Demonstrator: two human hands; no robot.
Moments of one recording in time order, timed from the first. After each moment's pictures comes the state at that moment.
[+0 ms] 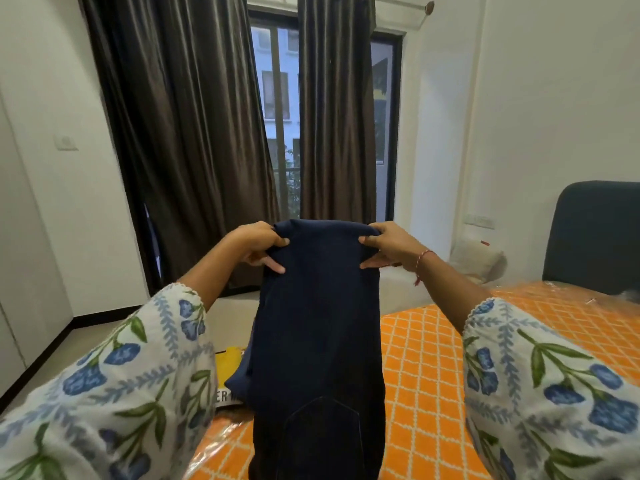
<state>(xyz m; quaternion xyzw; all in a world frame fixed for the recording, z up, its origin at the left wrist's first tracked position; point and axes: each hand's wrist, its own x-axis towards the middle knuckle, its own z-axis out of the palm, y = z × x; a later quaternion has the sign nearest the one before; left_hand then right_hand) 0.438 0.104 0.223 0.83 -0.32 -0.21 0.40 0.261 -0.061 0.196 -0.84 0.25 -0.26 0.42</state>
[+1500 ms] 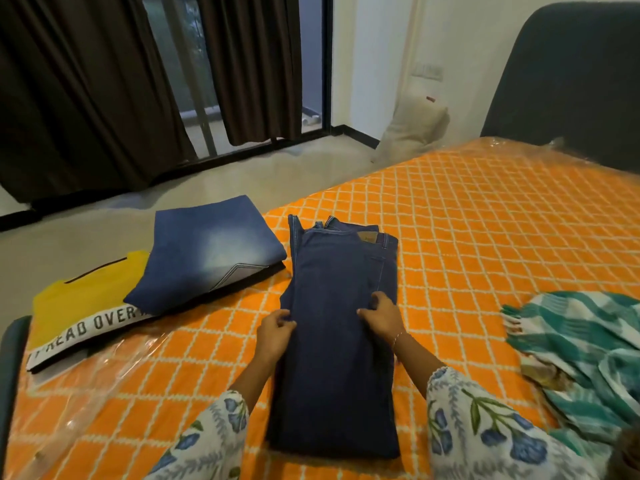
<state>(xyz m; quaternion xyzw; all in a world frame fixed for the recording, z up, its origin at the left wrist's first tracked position) 0.366 0.017 -0.207 0.79 -0.24 -0.33 0.46 0.192 -0.108 -0.192 -0.68 0.56 -0.15 0.44</state>
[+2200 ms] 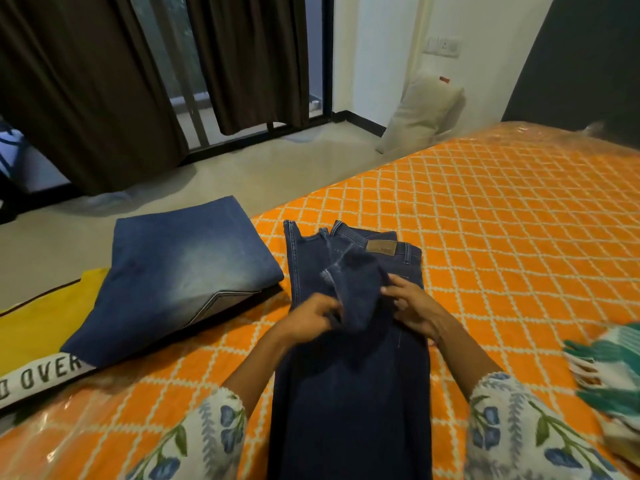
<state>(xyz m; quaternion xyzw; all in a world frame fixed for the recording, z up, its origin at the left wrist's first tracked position) 0.404 -0.107 -0.200 0.61 -0.58 -0.43 0.32 0.223 -0.228 -0.213 -0.45 0.41 -0.22 0.76</state>
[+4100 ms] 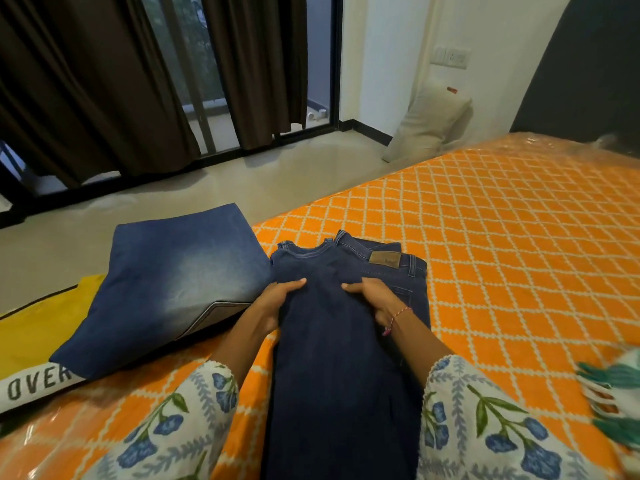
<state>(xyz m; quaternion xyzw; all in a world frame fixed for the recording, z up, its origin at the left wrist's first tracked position) 0.451 -0.128 -0.192 0.62 -0.14 -0.55 0.55 0.298 -0.232 -0.200 -0.47 0.46 -0.18 0.74</state>
